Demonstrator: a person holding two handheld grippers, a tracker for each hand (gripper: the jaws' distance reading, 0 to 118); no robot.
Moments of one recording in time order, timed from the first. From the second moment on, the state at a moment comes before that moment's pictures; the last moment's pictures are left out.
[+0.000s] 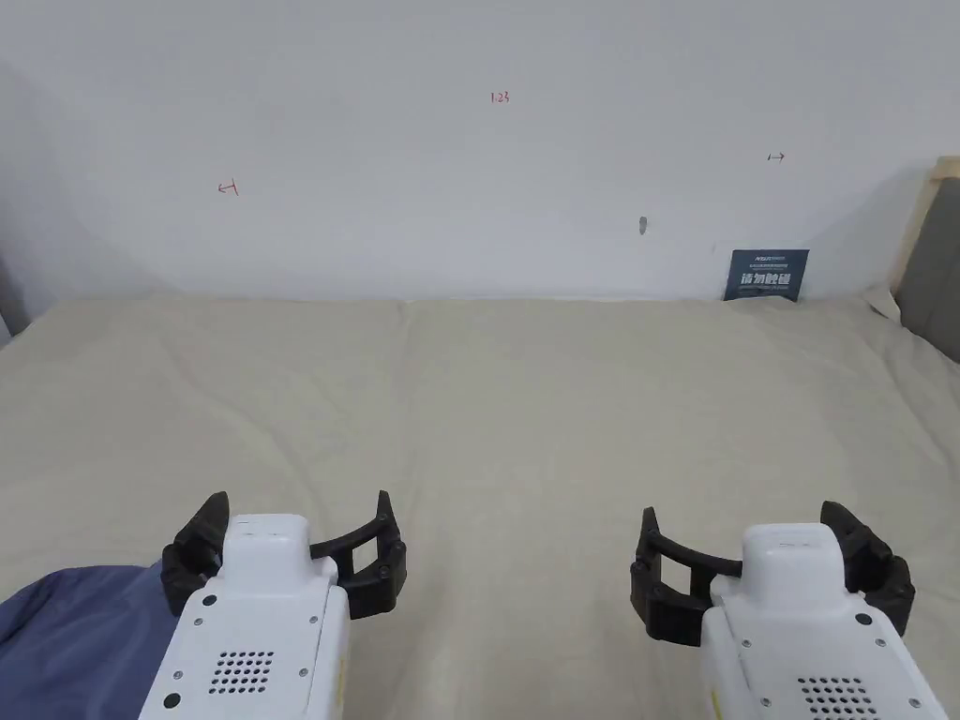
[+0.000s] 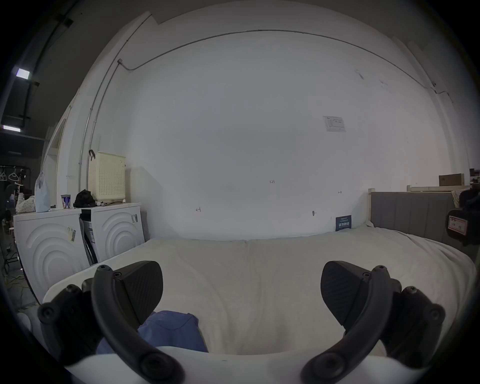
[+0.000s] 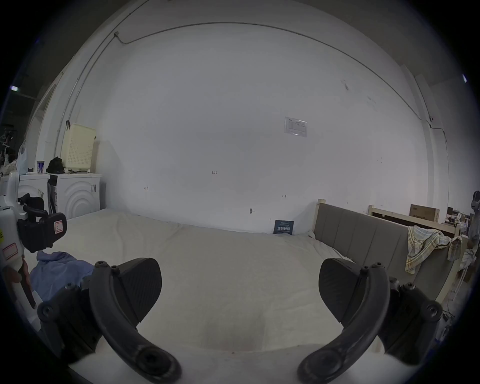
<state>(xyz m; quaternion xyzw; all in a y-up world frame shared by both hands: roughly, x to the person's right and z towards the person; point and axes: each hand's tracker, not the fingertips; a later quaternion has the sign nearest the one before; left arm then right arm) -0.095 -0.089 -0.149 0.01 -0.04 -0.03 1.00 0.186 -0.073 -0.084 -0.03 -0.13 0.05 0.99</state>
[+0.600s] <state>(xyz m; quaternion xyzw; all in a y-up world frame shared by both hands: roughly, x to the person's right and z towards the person) -0.094 -0.087 -0.151 0.01 -0.04 -0.04 1.00 0.189 -0.068 -0.086 -0.04 -0.13 0.04 0.99</state>
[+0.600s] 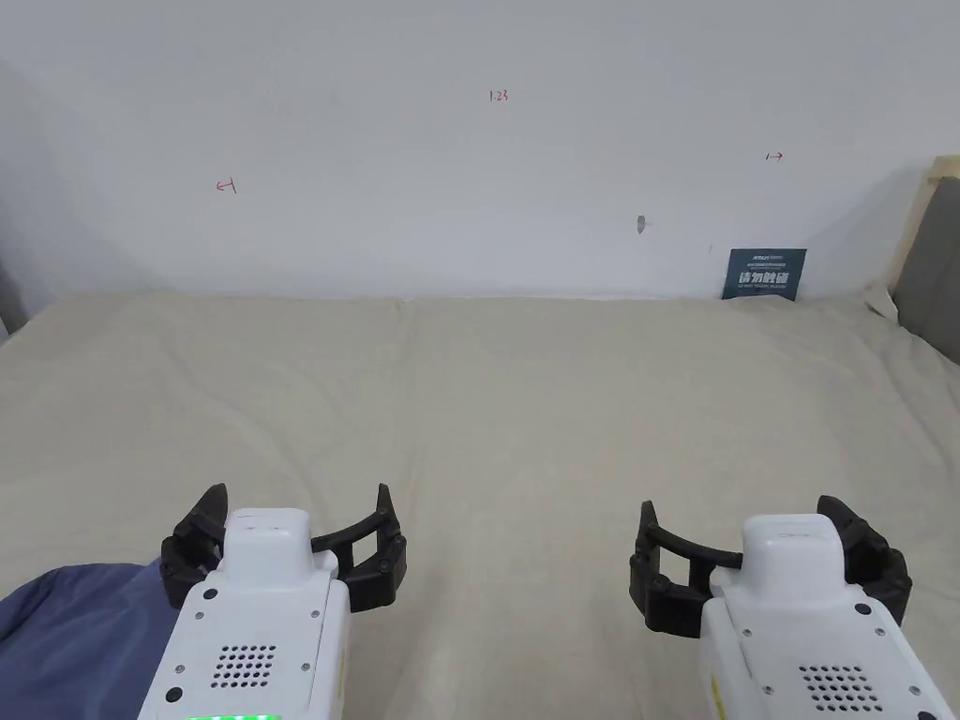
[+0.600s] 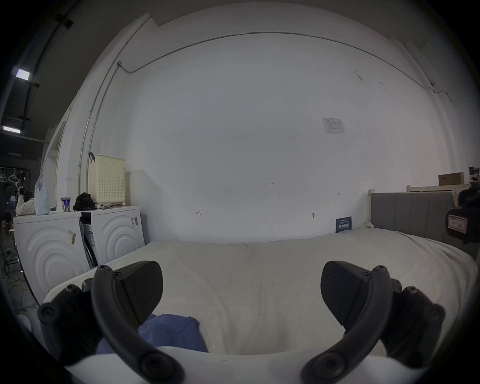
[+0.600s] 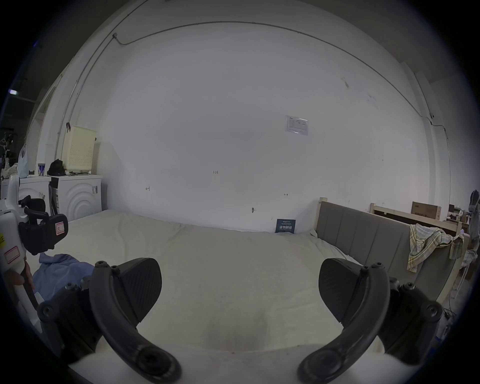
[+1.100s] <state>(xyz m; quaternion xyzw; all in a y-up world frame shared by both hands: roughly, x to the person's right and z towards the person) -0.096 -0.085 -0.152 0.02 -0.04 -0.03 1.00 0.191 -0.068 -0.087 -0.04 -0.12 0.03 0.99</state>
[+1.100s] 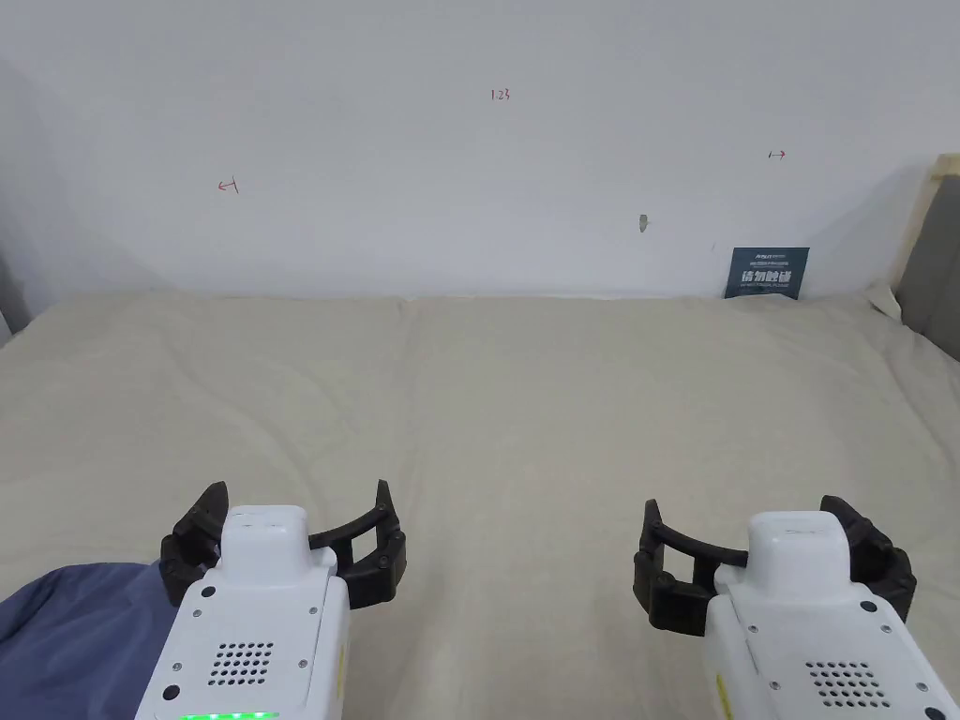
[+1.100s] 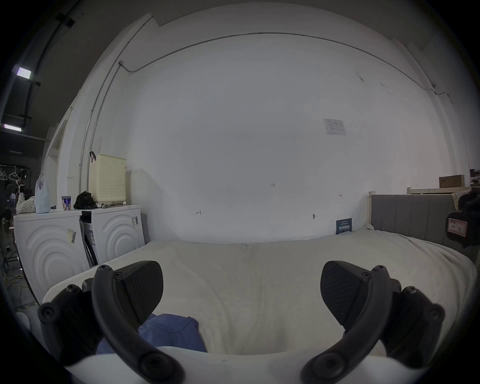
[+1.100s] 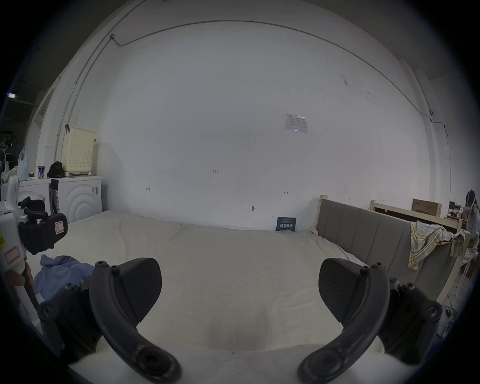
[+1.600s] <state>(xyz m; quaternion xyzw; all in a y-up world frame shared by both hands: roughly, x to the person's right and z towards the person) -0.094 -0.077 -0.148 -0.01 -0.08 -0.02 1.00 0.192 -0.064 -0.086 -0.04 -0.15 0.02 0.99</state>
